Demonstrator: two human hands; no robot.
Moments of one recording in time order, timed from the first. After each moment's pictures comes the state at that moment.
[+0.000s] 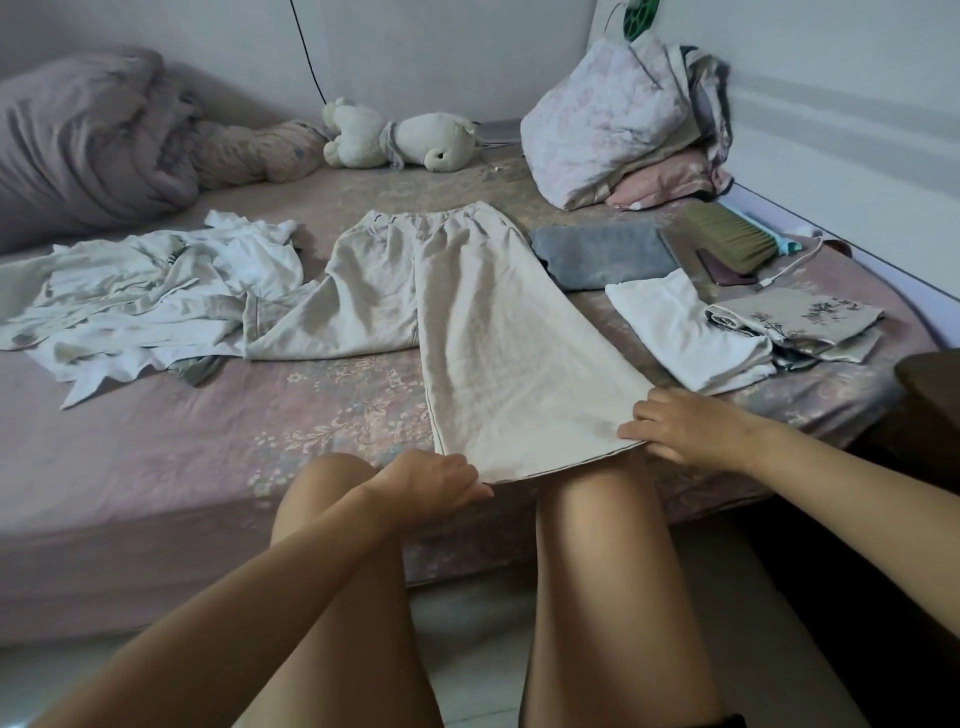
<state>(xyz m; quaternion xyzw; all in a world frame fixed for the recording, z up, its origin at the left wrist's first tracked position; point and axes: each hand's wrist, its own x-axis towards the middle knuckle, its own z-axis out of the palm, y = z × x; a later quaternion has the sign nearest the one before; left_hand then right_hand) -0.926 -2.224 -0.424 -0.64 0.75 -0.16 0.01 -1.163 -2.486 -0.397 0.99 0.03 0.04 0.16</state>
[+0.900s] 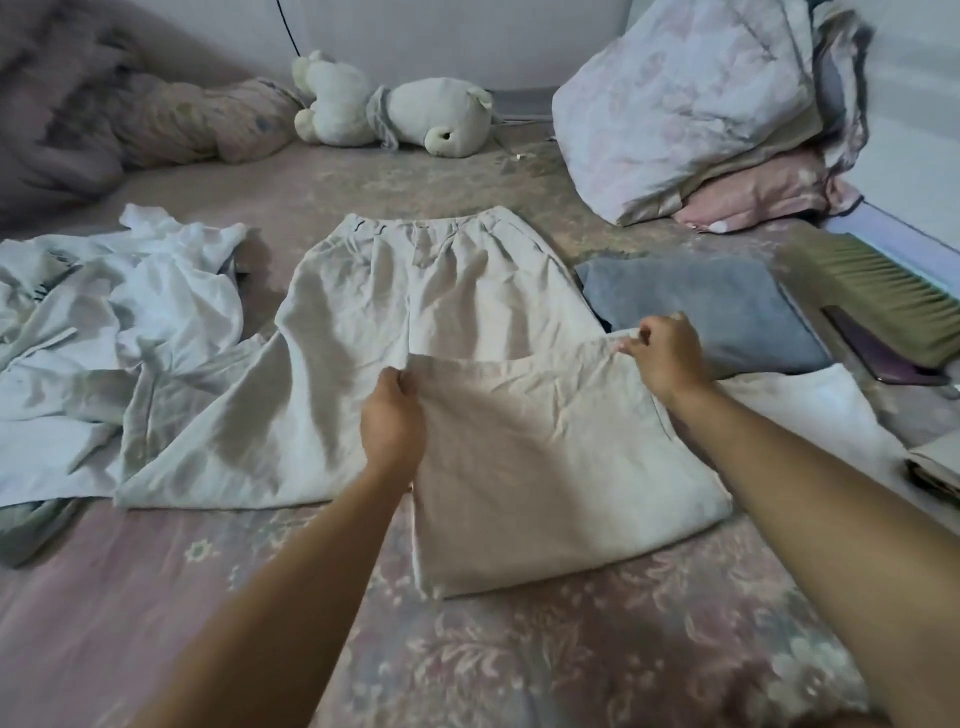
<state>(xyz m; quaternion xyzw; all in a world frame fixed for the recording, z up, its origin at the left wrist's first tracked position) -0.685 -2.458 -0.438 -0.88 0.17 0.04 -0.44 -0.848 -2.693 -0.419 0.83 -0.46 0.23 -0.22</state>
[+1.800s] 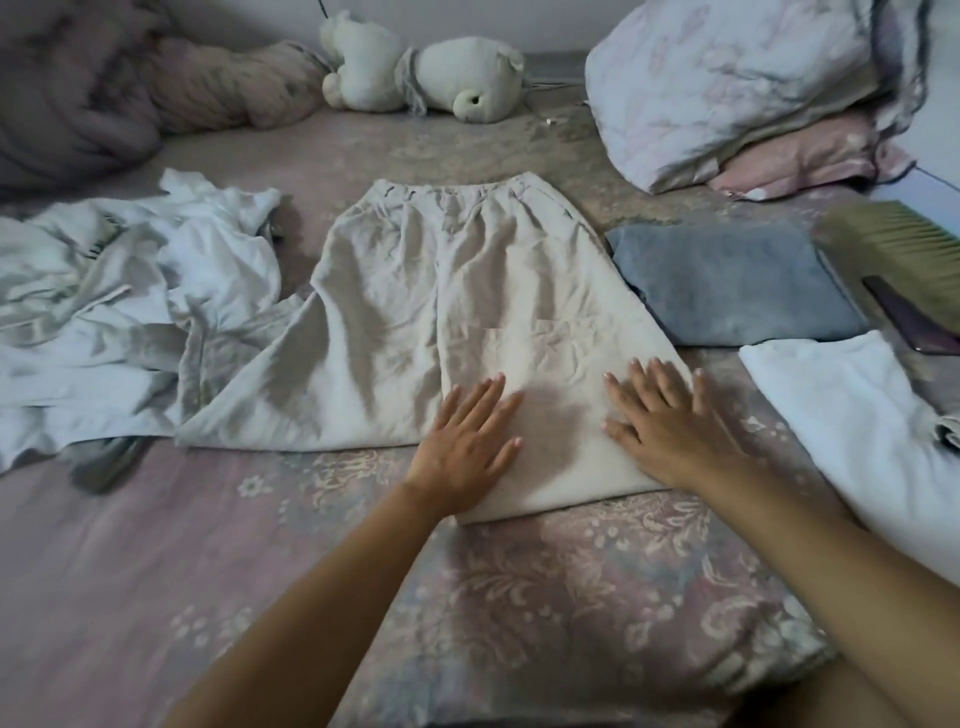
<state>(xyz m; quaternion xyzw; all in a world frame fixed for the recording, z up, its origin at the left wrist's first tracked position) -0.728 -2.407 -0.486 -0.81 0.59 -0.03 -0.08 -0.900 -2.602 -0.472 0.95 -0.30 -0.12 0.01</state>
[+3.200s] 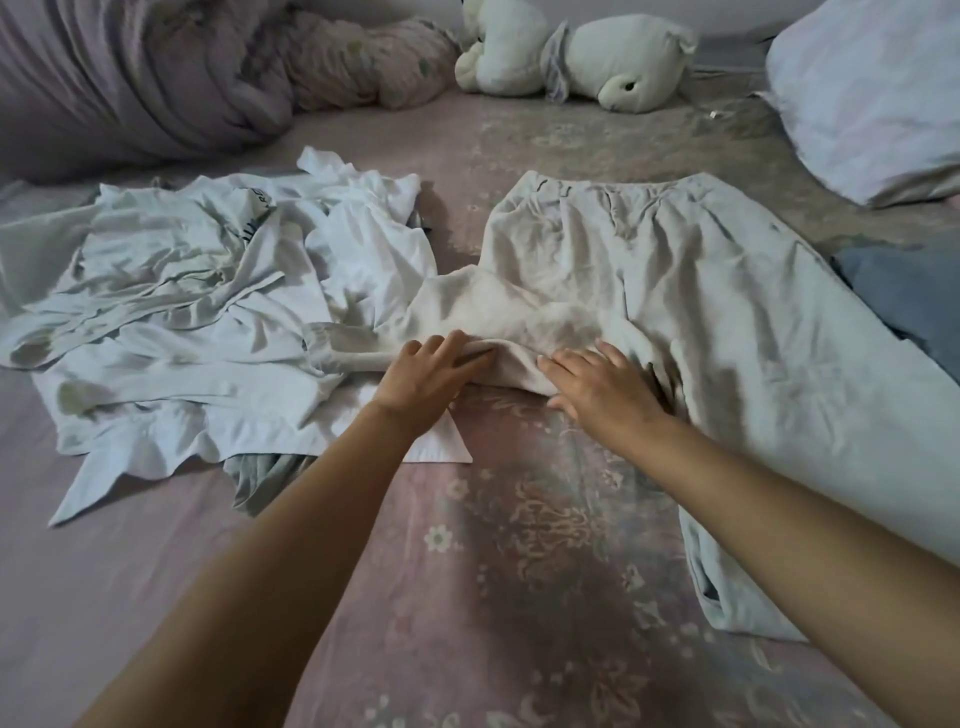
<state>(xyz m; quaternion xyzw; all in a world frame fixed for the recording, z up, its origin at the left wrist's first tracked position) -0.457 -2.309 -0.487 -0.76 0.60 -0.23 0.06 -0.619 -2.494 -0.492 0.98 -0.03 0.19 0.07</state>
